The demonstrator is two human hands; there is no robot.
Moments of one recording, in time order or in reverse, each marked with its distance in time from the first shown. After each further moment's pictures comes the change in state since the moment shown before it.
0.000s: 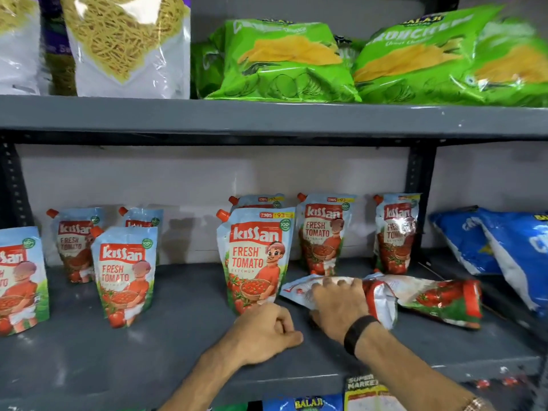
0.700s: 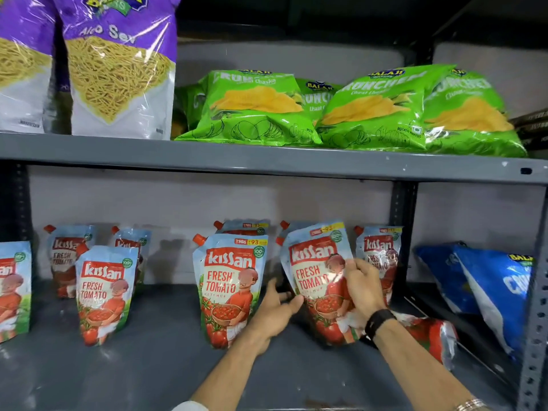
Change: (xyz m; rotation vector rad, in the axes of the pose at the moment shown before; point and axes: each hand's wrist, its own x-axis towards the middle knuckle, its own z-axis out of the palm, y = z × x) left_hand 0.083 0.073 0.027 -0.764 0.177 -0.182; right_hand 0.044 0.116 -0.007 1.740 0.354 0.401
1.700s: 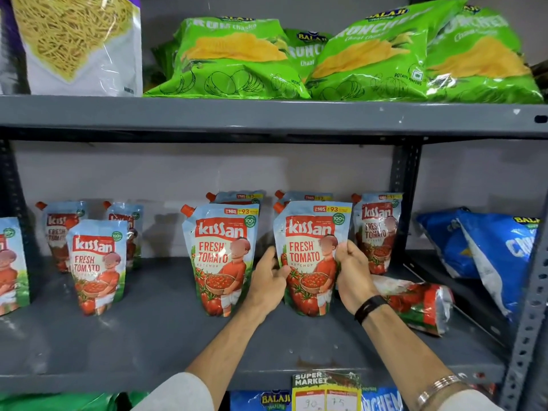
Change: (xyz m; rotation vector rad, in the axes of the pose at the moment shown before) left_hand -0.002 -0.008 0.015 0.063 0.177 0.223; right_hand -0.007 0.039 0.002 0.460 -0.183 0.086
